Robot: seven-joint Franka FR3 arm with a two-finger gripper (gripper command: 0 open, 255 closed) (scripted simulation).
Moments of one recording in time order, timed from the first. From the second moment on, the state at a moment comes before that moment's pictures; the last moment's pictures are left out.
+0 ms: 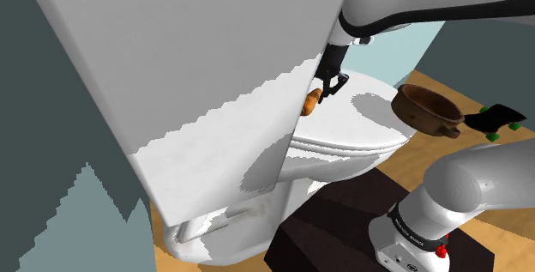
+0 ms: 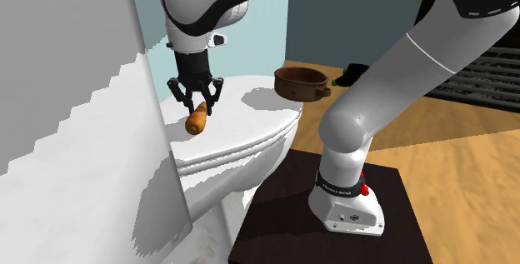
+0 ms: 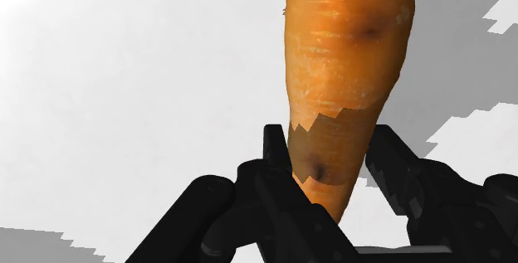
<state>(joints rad) -0.33 -0.56 0.44 -2.46 0.21 1.95 1.22</state>
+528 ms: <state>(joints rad) -0.33 -0.57 0.42 -2.40 0.20 1.88 1.22</state>
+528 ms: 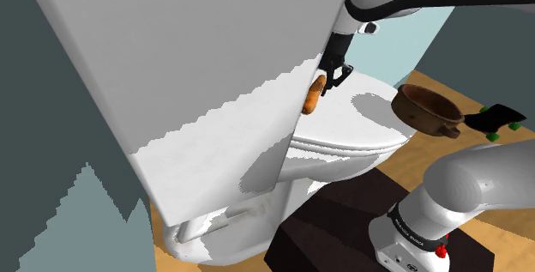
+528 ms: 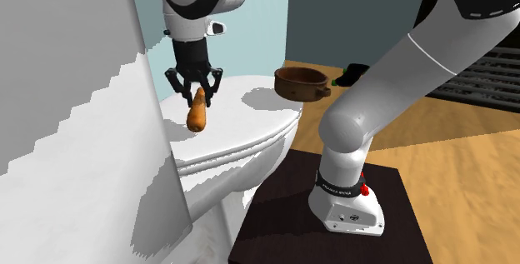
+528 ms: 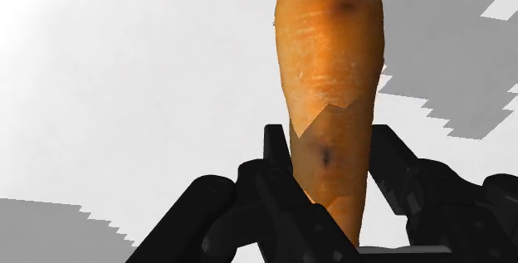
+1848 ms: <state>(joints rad) -0.35 -0.56 0.38 -2.13 0.17 1.62 1.22</state>
